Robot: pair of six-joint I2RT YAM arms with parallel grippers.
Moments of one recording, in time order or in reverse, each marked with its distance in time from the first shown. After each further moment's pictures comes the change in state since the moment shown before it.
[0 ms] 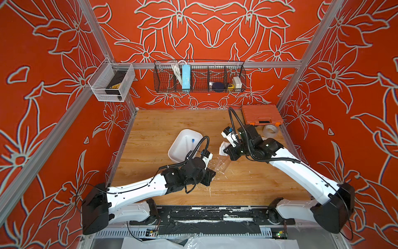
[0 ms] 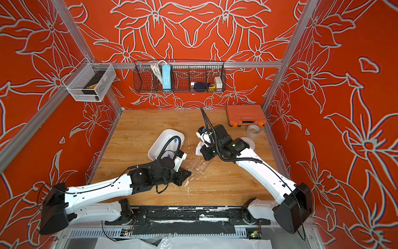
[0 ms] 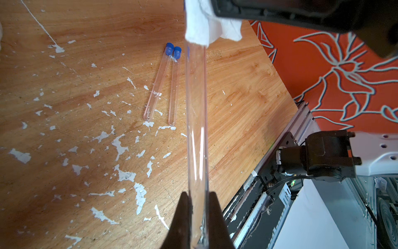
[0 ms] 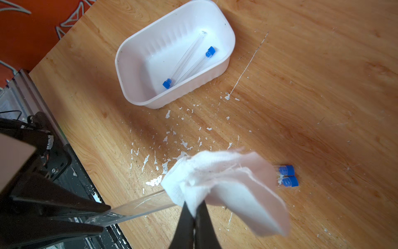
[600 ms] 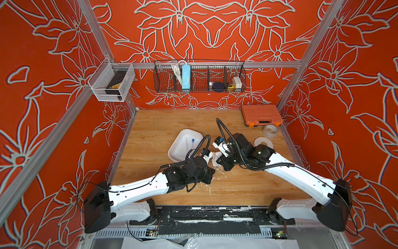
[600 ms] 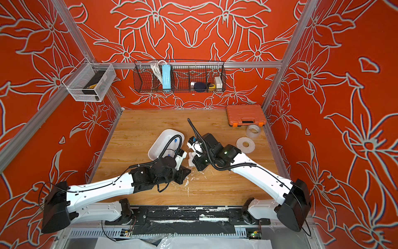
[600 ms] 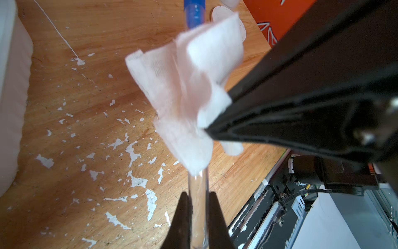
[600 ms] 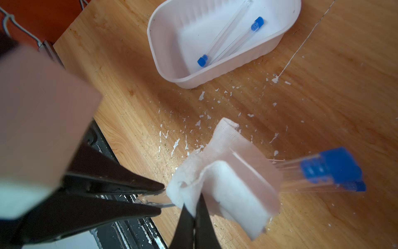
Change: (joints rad) left arm 0.000 0.028 0.034 -0.024 -0.066 0.020; right arm 0.187 0.000 -0.053 0.011 0.023 0.113
